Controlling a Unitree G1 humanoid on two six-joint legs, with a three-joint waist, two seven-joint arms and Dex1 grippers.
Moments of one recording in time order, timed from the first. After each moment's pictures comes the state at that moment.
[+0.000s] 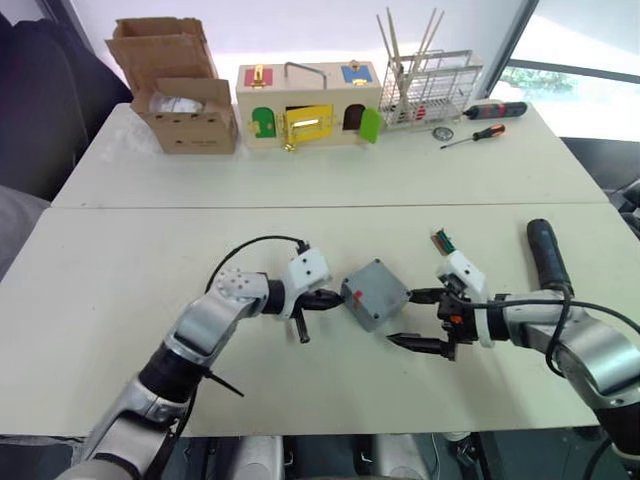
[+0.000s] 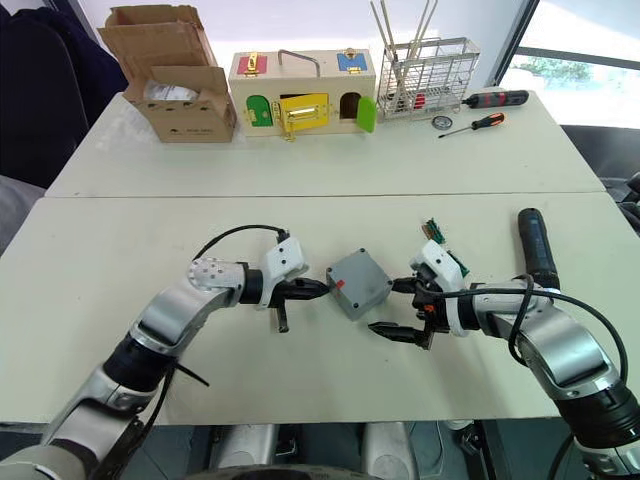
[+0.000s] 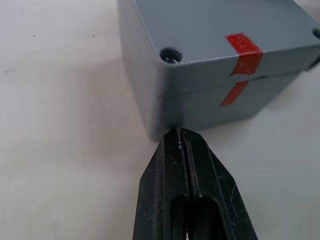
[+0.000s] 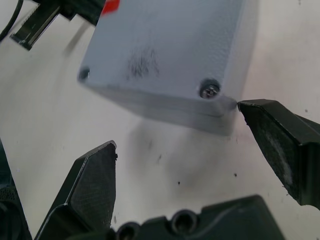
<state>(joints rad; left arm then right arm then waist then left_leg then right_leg) -0.49 0.38 -0.38 -0.10 -0.16 0.64 -0.89 -0.16 -0.90 0.09 -0.40 0.48 0.73 0.93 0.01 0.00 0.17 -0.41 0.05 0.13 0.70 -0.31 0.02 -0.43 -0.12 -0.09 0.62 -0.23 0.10</state>
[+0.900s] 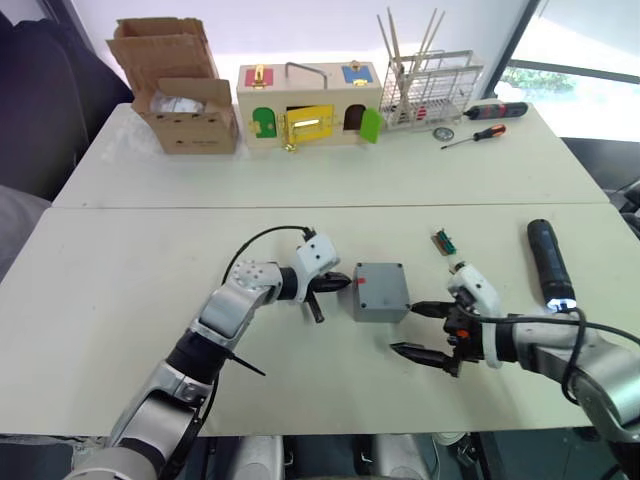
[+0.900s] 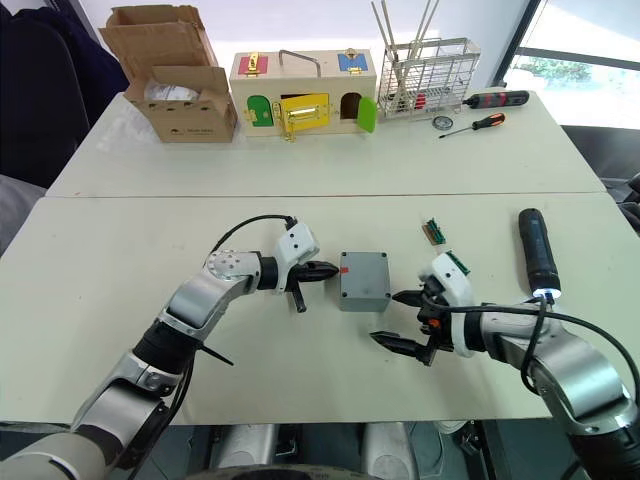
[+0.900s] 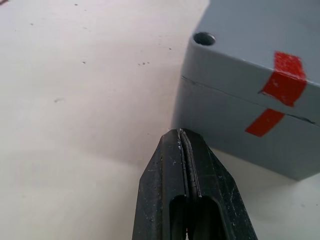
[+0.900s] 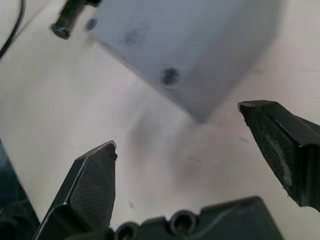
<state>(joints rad) -0.55 0.31 -0.36 0.07 -0.13 0.51 -0.83 0.03 -0.88 -0.11 -0.56 0.55 0.87 0.79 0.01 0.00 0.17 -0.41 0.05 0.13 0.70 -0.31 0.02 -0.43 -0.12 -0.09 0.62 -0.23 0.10</state>
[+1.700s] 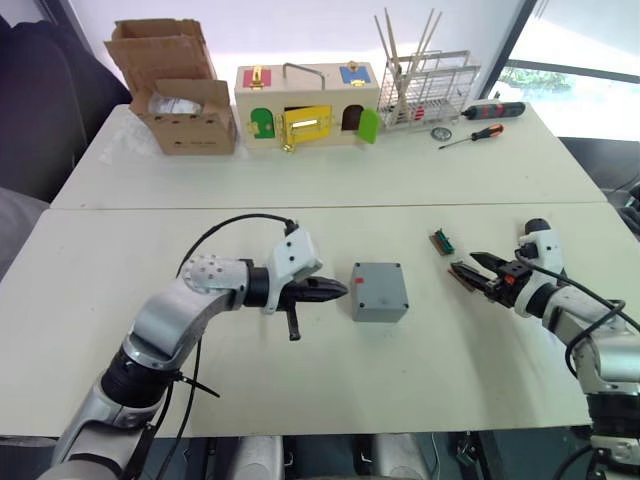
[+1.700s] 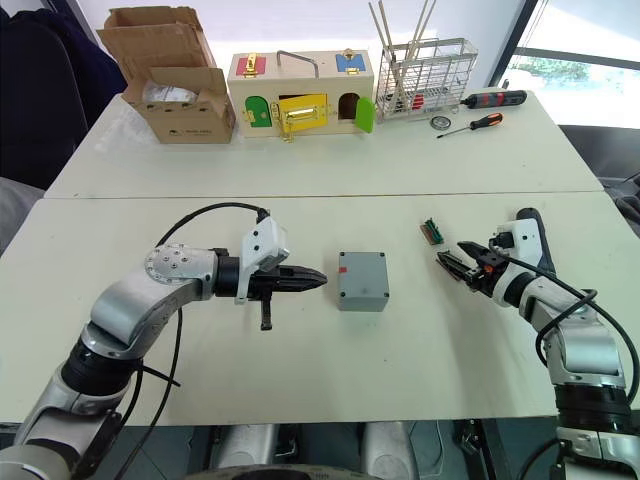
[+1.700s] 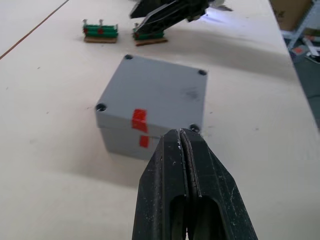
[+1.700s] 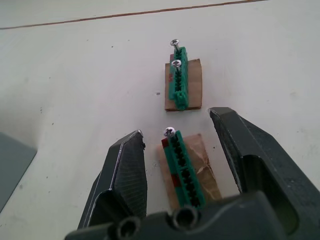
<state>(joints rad) -0.46 0.52 -0.26 -0.45 -0.38 0.80 -0.93 -0.18 -0.69 -0.23 0.06 0.36 0.44 0.71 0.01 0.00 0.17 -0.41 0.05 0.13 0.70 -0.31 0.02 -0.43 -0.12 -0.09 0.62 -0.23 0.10</state>
